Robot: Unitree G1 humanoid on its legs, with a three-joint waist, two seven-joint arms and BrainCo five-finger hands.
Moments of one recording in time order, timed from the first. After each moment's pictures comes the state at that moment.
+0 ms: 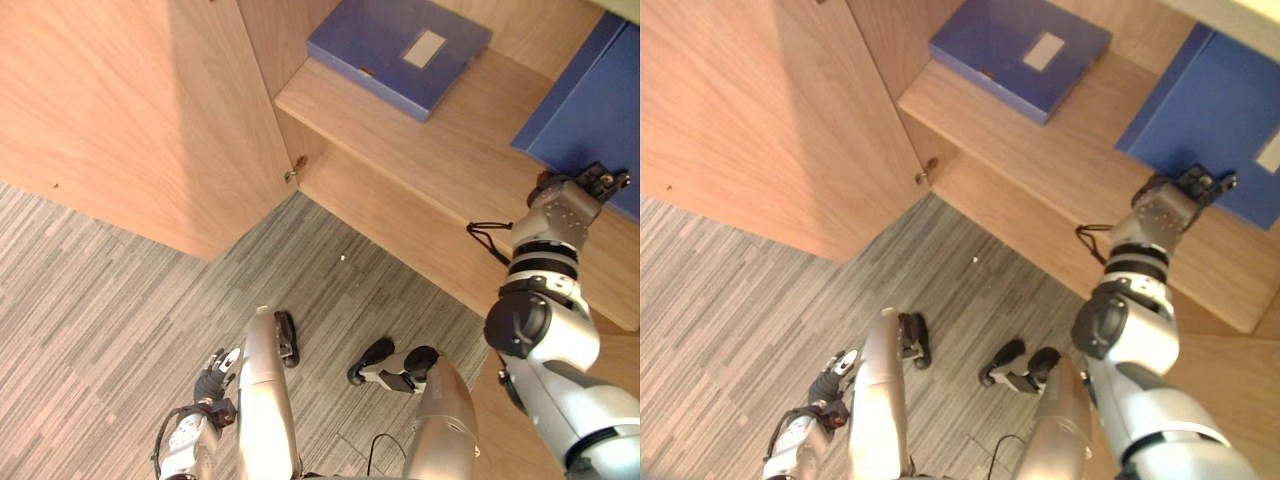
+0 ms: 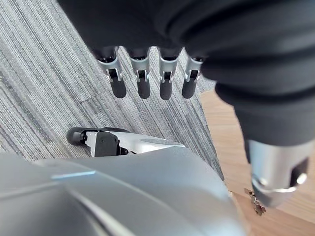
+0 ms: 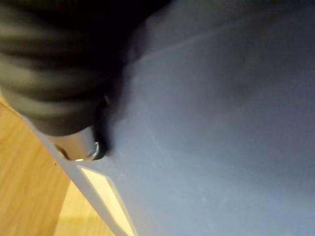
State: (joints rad) left arm 0.03 0.12 0.14 0.67 -0.40 -0.09 -0.07; right arm -1.12 -0.38 -0.71 0.87 1.49 -0.33 -0.40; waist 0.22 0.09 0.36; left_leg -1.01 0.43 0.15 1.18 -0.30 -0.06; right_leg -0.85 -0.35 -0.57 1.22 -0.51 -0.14
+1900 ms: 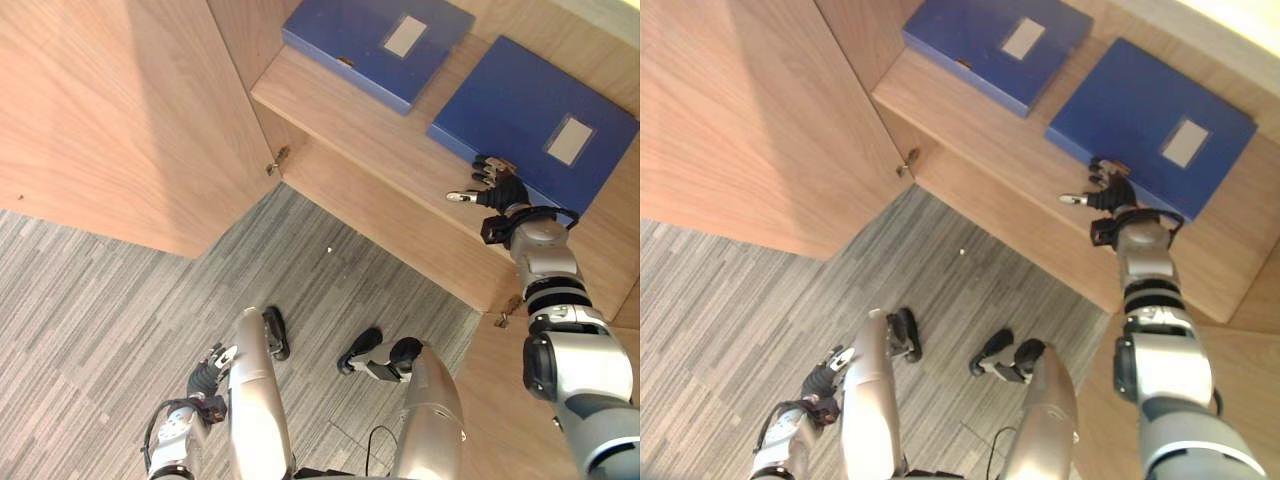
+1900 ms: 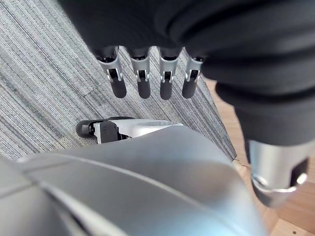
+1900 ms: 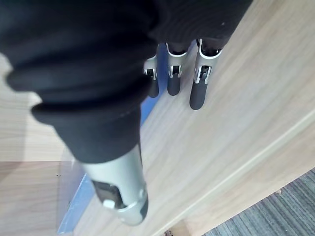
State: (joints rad) left arm -0.01 0.15 0.22 0.72 -0.27 -0.08 -0.18; right arm -0.89 -0.54 -0.13 0.98 0.02 -0.02 0.20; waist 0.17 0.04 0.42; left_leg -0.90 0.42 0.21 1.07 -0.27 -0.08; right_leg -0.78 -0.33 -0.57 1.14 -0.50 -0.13
